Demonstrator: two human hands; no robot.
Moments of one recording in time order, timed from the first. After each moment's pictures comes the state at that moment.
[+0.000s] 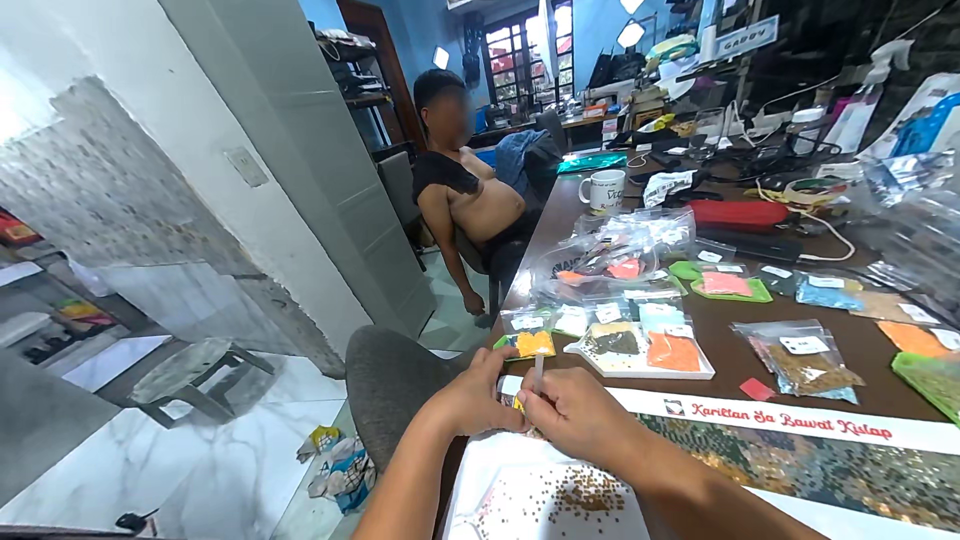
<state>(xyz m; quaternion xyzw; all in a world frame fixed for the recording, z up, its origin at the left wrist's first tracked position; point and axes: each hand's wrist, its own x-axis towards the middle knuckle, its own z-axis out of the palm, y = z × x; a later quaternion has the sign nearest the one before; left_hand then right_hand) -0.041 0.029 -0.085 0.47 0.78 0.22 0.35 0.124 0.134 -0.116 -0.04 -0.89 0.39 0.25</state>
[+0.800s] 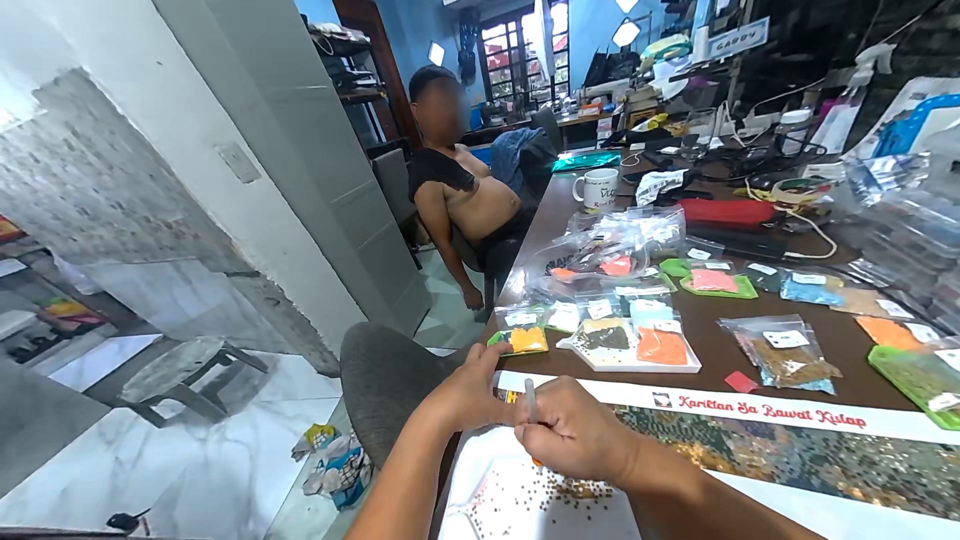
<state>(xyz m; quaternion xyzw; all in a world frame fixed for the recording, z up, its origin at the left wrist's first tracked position) -0.033 0.032 -0.082 0.47 0.81 0.18 0.30 0.125 0.131 -0.125 0.16 -0.83 0.42 0.32</state>
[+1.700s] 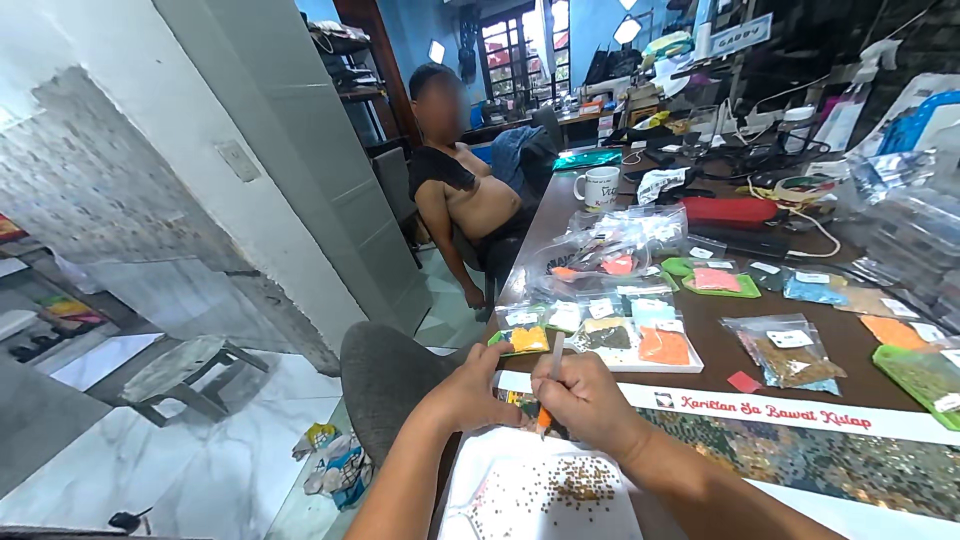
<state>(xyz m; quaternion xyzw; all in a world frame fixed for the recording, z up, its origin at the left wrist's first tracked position) -0.034 0.031 -0.081 0.47 0.80 0.20 0.32 0.125 0.139 -0.120 0.01 -0.80 0.45 0.40</state>
